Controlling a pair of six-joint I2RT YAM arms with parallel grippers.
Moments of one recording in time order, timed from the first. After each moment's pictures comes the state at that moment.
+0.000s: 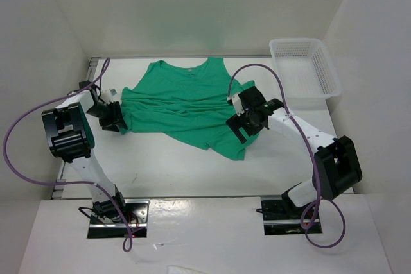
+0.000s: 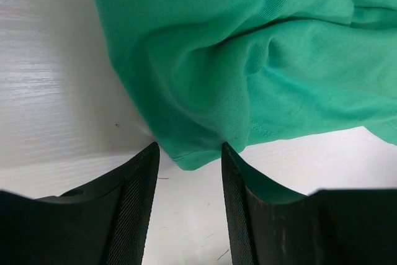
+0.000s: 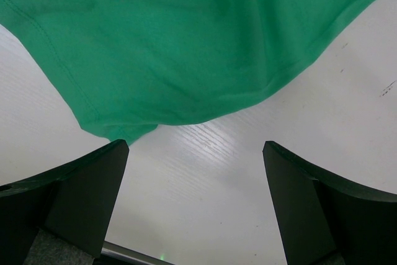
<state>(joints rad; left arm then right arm) 0.35 1.93 1.29 -0.77 0.40 0.10 0.49 1.46 1.05 -0.72 0.05 -0.19</state>
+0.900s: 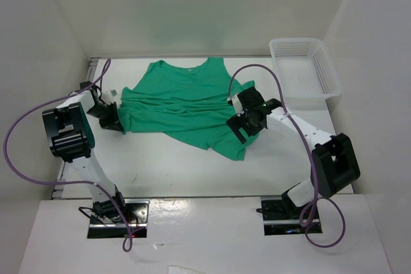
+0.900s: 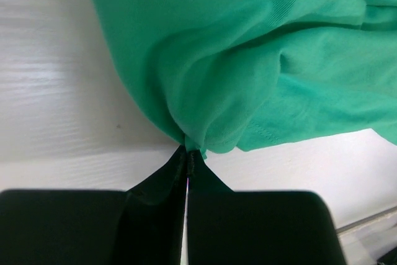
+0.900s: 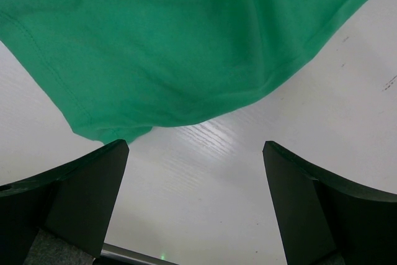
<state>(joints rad) 0.35 1.94 1.29 -0.76 0.39 0.10 0.49 1.48 1.05 -0.72 0.08 -0.18</state>
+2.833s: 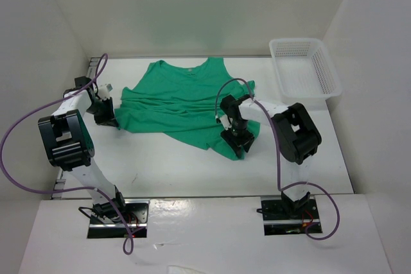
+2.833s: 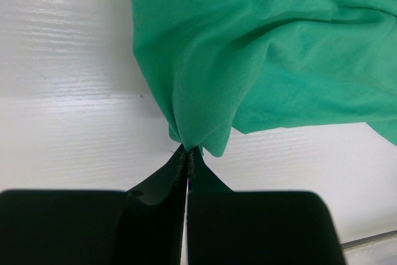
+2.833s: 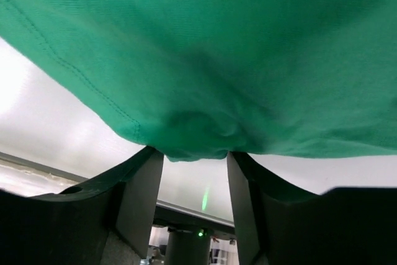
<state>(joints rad) 0.35 1.81 1.28 -0.77 0.31 0.10 0.55 1.92 1.24 -0.97 -0.11 -0.12</state>
